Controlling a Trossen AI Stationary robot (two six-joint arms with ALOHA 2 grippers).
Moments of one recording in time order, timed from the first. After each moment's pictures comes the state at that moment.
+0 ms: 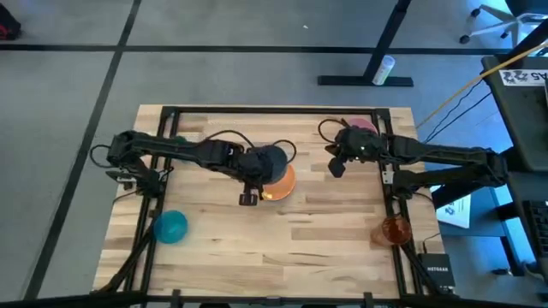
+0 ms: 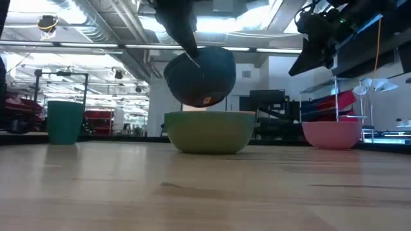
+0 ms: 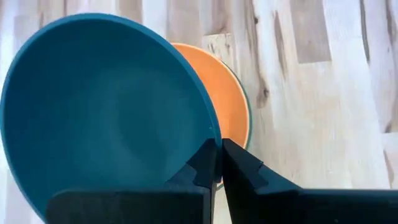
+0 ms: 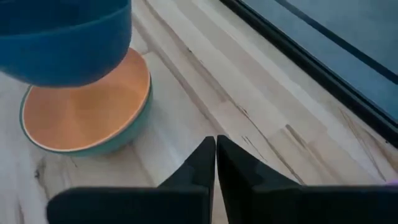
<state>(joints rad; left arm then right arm) -0.05 1.68 1.51 -0.87 -0.12 0.08 -0.22 0.93 0.70 -0.48 0.20 0.25</state>
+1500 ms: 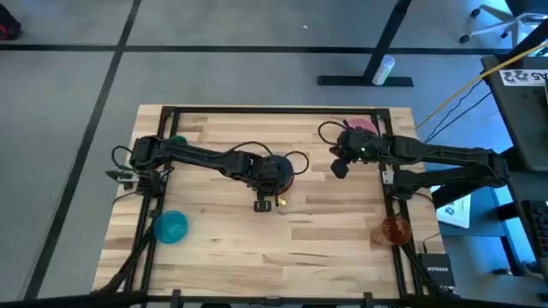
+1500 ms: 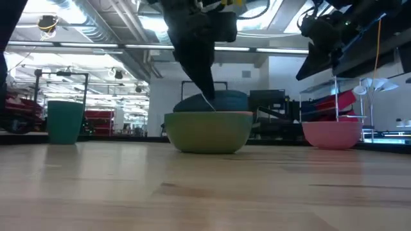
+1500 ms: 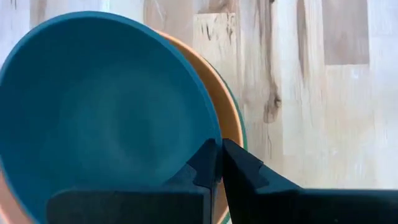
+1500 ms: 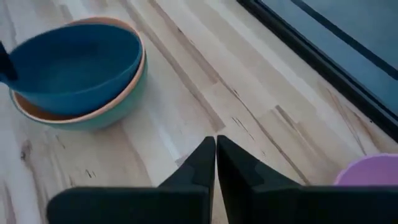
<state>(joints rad) -0.04 1.88 1.50 -0.75 -0.08 0.01 -0.22 0.90 0.70 -0.56 0.22 0.26</state>
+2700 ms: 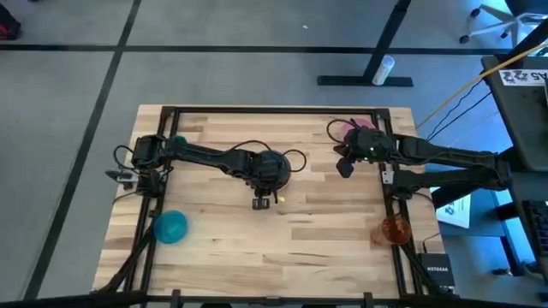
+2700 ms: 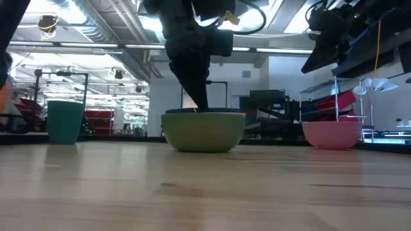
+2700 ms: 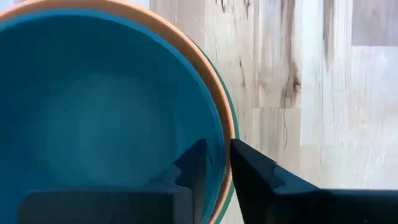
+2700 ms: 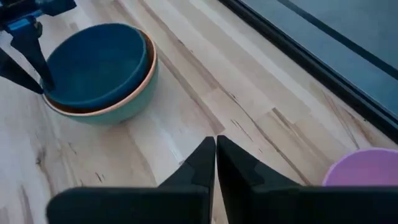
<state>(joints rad) -0.01 1.90 1.47 -0.74 -0.06 0.00 -0.22 0.82 0.70 -0.61 0.22 0.29</state>
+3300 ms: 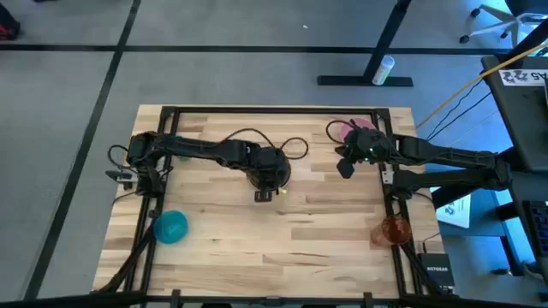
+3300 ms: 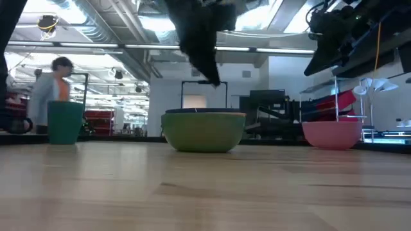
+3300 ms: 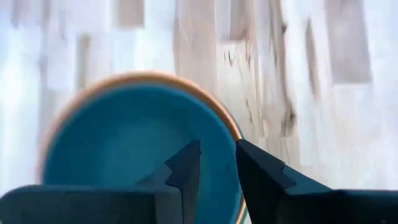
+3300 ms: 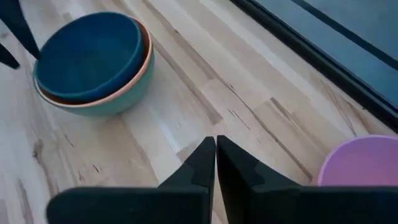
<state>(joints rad) 0.03 1.83 1.58 -0.79 -0.06 0.12 -0.22 0.82 0.70 -0.66 0.22 0.31</state>
